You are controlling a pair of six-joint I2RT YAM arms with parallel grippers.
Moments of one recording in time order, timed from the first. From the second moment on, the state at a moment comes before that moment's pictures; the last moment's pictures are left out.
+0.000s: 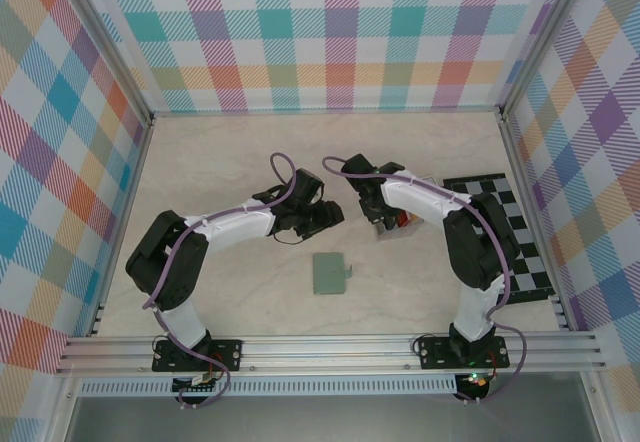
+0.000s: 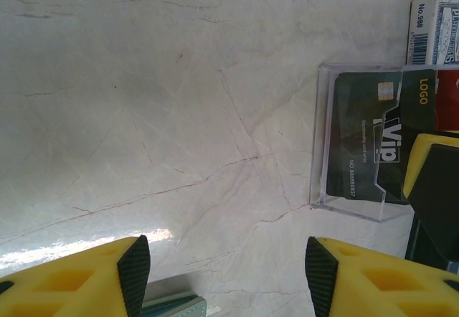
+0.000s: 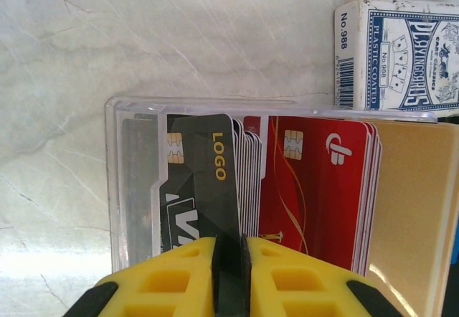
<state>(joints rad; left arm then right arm) -0.68 1.73 1.09 -0.29 0.21 -0.99 0.62 1.85 1.34 -0.89 0.45 0.29</state>
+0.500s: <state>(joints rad) -0.68 1.73 1.08 -0.29 0.21 -0.99 0.62 1.76 1.34 -0.90 0.41 0.31</state>
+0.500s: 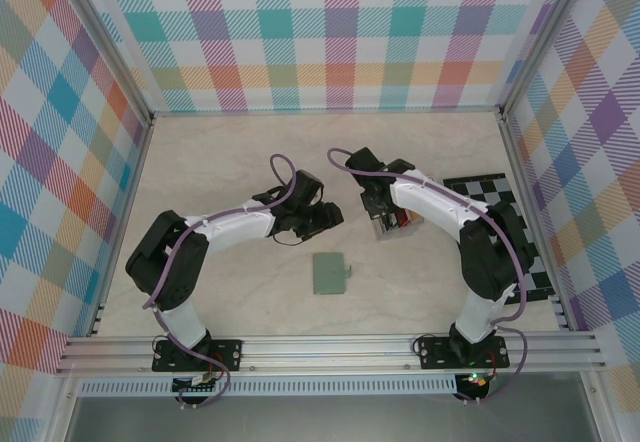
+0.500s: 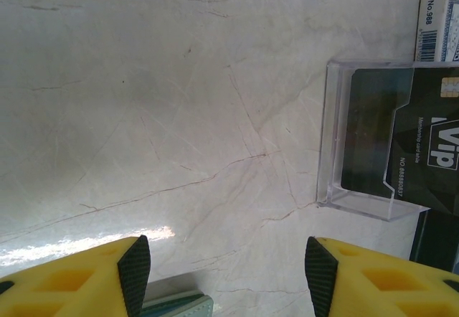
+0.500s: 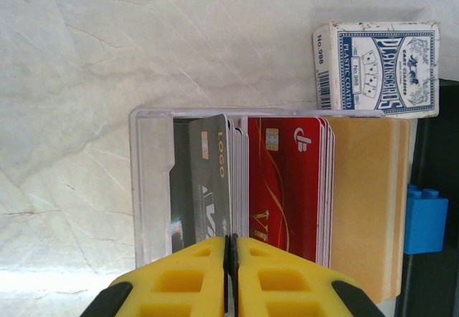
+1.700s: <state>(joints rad) -0.56 1.55 0.91 0.30 0.61 -1.19 0.36 1.21 0.96 -0.45 -0.53 0.79</state>
